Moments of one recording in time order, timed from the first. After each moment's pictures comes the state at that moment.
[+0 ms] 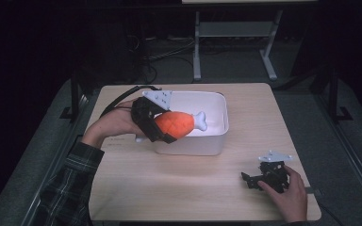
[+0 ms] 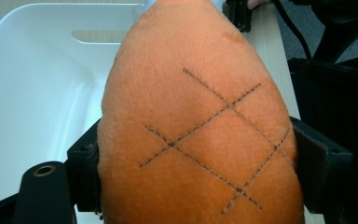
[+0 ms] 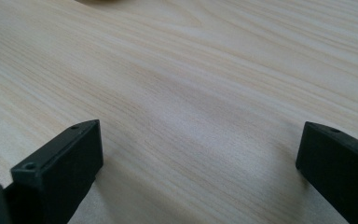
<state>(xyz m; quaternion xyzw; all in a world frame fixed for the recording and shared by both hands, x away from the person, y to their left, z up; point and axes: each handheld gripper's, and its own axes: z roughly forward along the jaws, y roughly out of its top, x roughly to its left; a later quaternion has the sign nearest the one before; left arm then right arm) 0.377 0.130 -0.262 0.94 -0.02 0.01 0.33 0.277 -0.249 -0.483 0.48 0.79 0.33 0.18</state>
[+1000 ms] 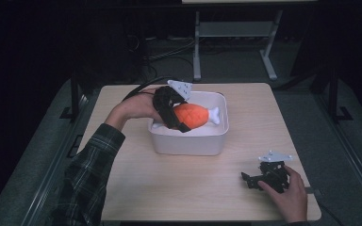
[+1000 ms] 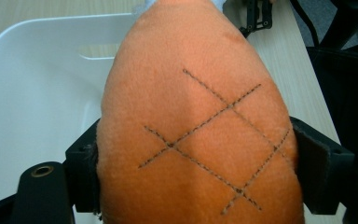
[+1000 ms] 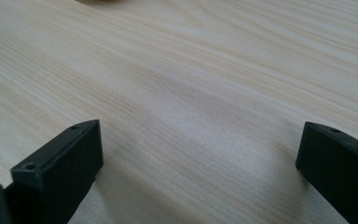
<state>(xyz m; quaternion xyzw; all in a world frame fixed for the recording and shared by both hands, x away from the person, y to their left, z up) 0.429 0.083 -0.281 0.95 -0.06 -0.02 0.31 0.277 -0.249 -0.483 0.48 0.79 0.33 0.18</state>
